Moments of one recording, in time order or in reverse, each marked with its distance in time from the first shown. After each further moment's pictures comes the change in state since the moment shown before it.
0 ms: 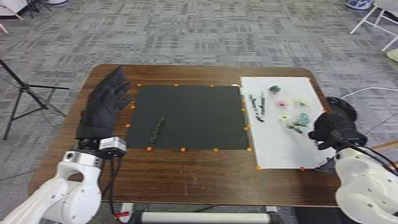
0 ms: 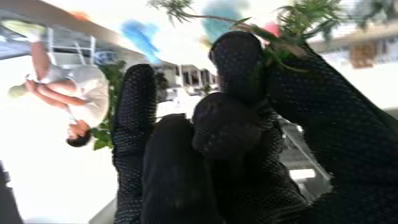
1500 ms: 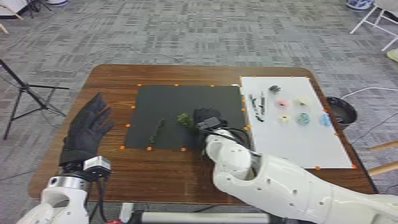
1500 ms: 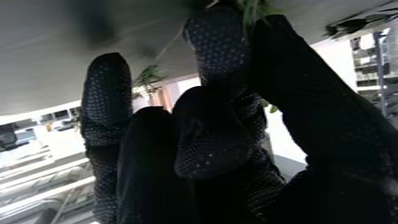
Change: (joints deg) left arm 13.3 -1.7 -7.1 -1.1 -4.3 2.7 1.4; right arm 51.5 -39.4 -55.2 22.9 -2.8 -9.9 4.8
